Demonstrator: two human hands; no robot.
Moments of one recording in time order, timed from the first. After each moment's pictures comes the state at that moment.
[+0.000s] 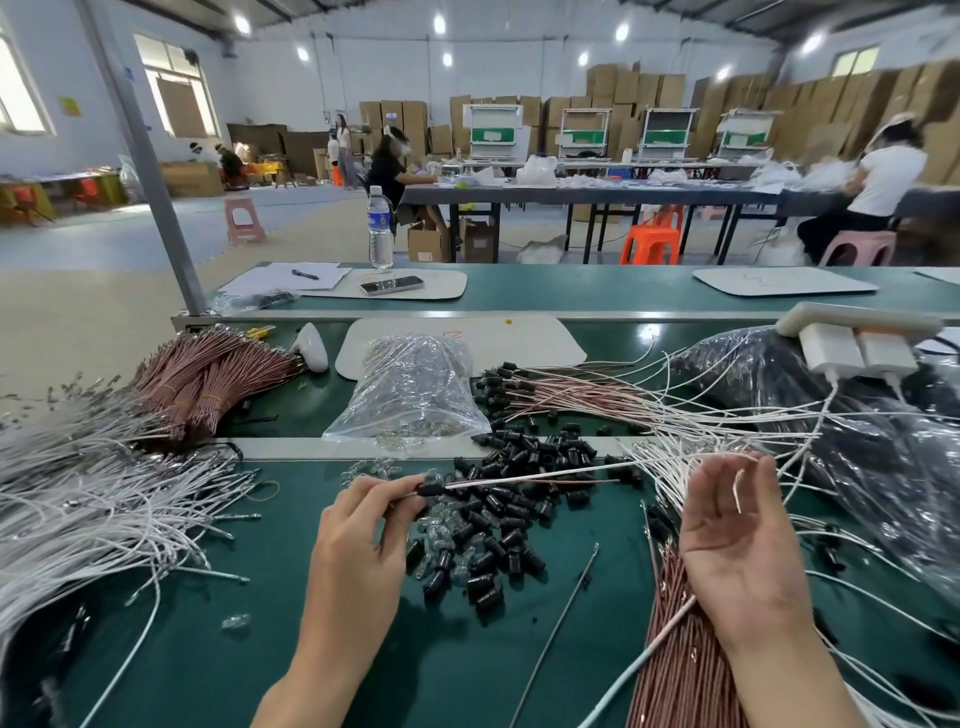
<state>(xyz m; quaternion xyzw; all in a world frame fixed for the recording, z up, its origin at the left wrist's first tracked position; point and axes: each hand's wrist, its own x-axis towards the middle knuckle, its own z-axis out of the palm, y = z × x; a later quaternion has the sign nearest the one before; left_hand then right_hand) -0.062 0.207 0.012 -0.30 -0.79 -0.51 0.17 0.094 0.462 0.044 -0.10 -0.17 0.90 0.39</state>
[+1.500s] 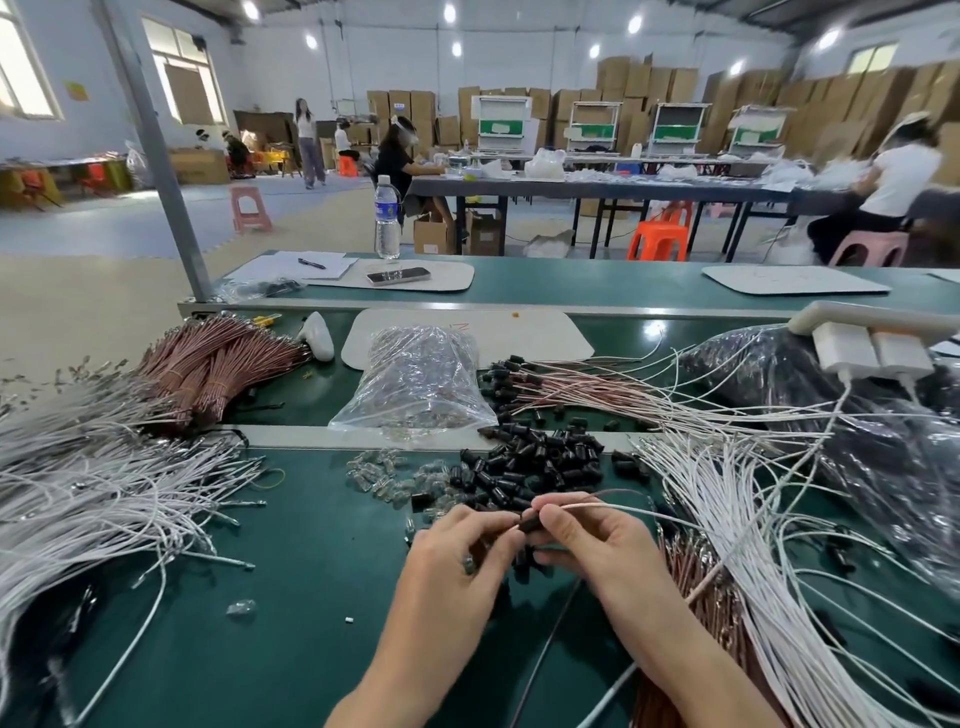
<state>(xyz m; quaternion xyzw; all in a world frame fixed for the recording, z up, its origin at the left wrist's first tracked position) -0.021 0.239 0.011 -0.35 -0.77 -0.53 0.02 0.056 0.392 0.024 -0.14 -0.63 0.74 0.20</state>
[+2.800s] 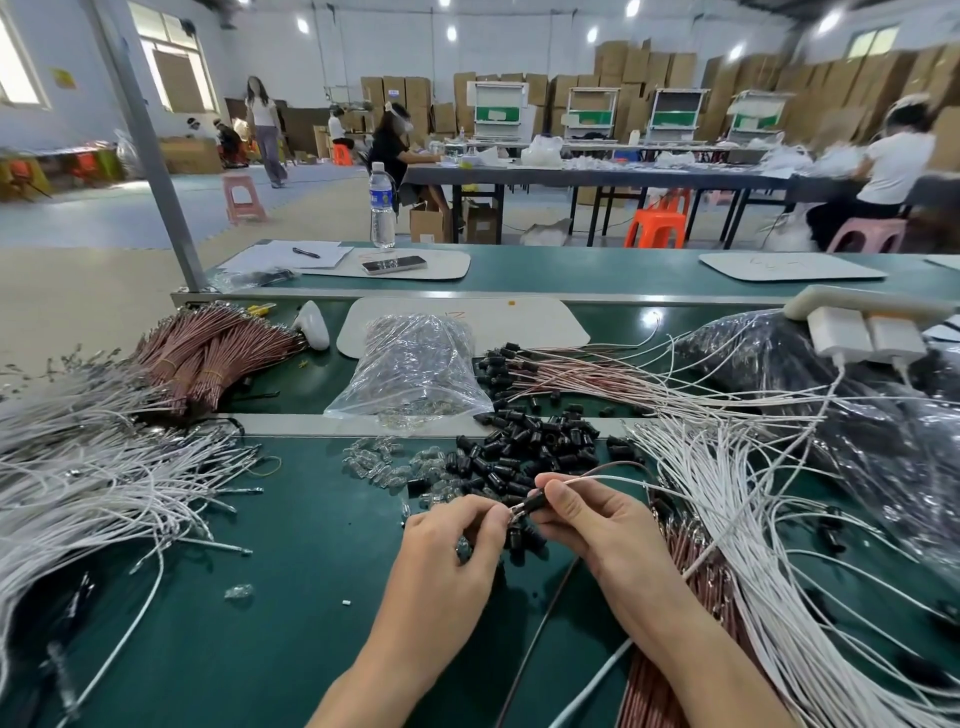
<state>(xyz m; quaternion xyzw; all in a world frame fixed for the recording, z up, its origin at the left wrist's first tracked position) -0.017 0.238 0.010 -0.33 -0.80 -0.51 0.02 0.057 0.396 0.025 -0.16 -0.58 0.77 0.21</state>
